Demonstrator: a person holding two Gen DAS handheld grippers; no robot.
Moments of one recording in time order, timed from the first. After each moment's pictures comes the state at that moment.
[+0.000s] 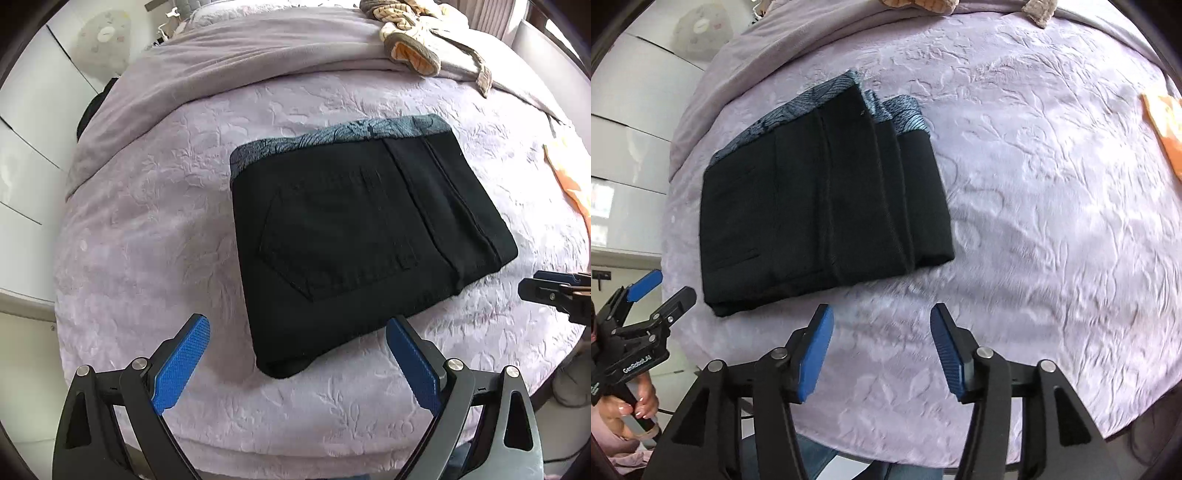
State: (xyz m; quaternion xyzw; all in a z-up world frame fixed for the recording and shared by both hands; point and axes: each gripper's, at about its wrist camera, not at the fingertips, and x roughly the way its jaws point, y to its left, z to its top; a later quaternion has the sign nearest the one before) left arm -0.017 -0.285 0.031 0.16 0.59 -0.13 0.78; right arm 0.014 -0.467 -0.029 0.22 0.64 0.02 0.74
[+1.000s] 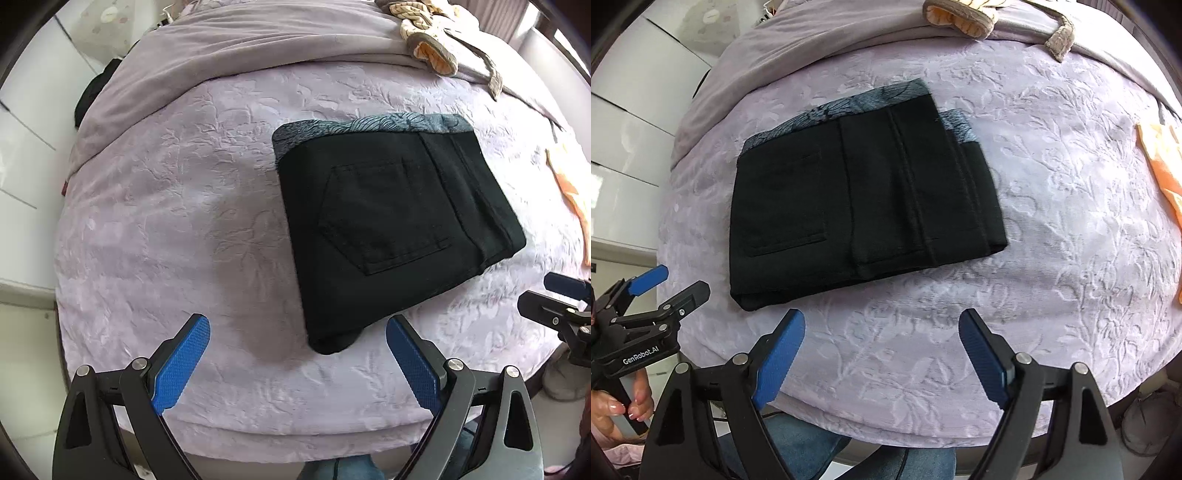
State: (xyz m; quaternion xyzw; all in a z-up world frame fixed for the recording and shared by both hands) left arm -0.003 -0.232 0.036 0.14 0.61 -0.14 0.77; right arm 0.004 -0.404 0.006 0.18 0.63 -0.01 0.75
